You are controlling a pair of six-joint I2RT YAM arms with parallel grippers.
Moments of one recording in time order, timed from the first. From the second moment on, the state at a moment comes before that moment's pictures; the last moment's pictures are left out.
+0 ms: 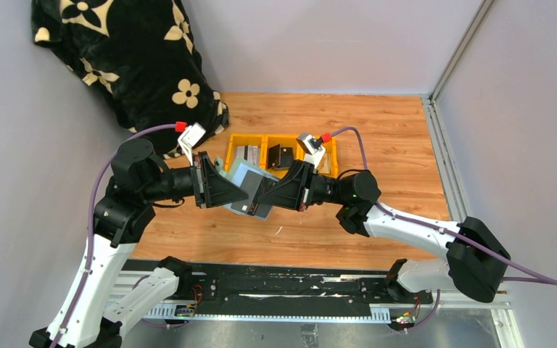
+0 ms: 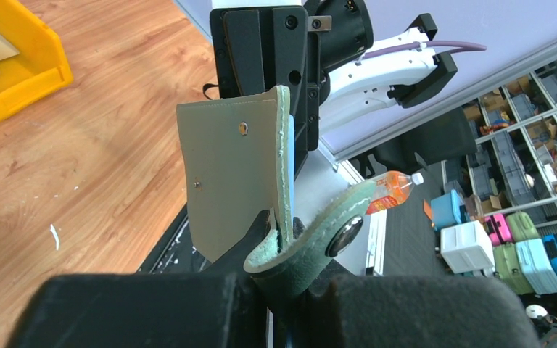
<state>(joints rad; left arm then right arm) -0.39 0.77 1.18 -0.58 0.92 -0.63 0.91 1.27 0.71 1.13 -0.65 1.18</state>
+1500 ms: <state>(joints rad) -0.38 0.74 1.29 -0.89 0.50 -0.19 0.58 1.58 1.37 -0.26 -0.45 0.42</state>
